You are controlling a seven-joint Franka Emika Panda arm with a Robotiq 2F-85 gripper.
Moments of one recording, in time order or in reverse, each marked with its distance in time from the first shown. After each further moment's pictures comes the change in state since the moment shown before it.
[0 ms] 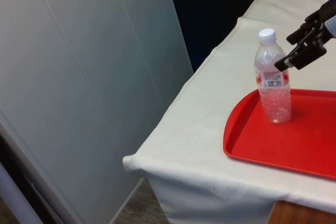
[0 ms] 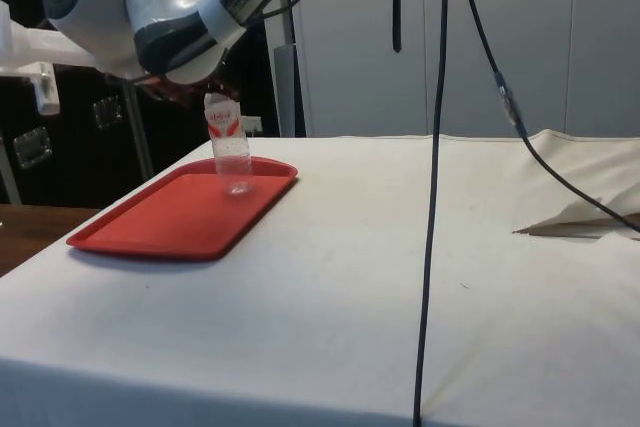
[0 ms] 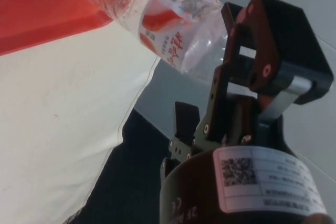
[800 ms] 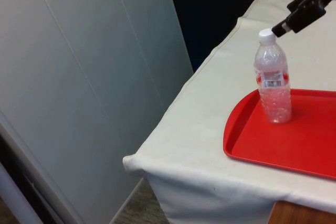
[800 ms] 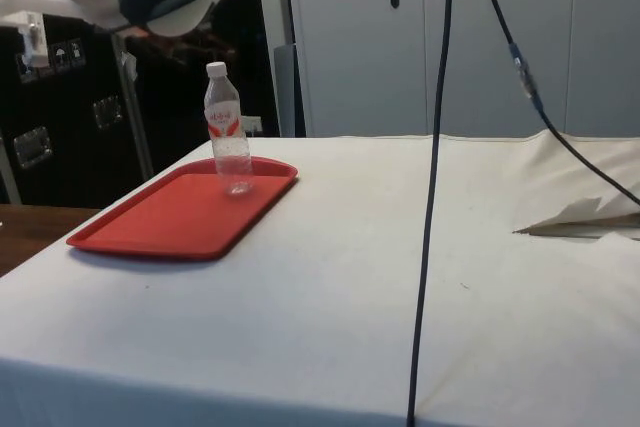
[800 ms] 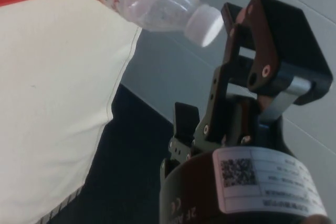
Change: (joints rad) arm 0.000 -0.084 0.028 0.011 -0.024 -0.118 -0.001
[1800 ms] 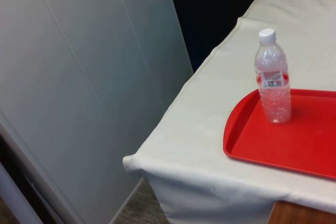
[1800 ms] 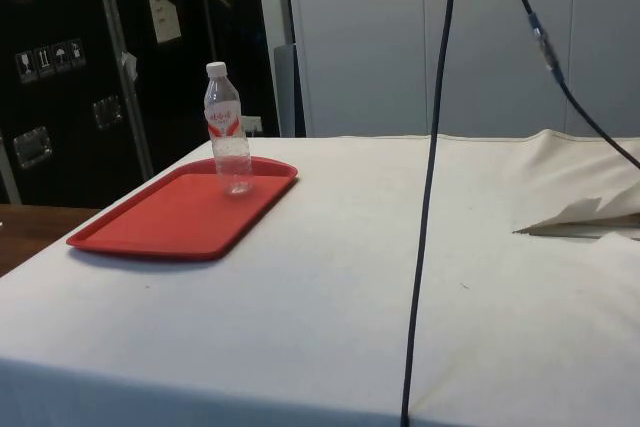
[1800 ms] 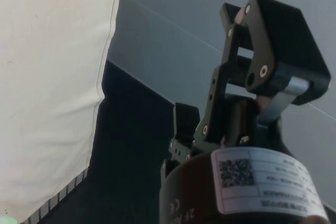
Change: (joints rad) arm -0.006 -0.086 0.031 0.053 -0.024 -0.130 -0.013
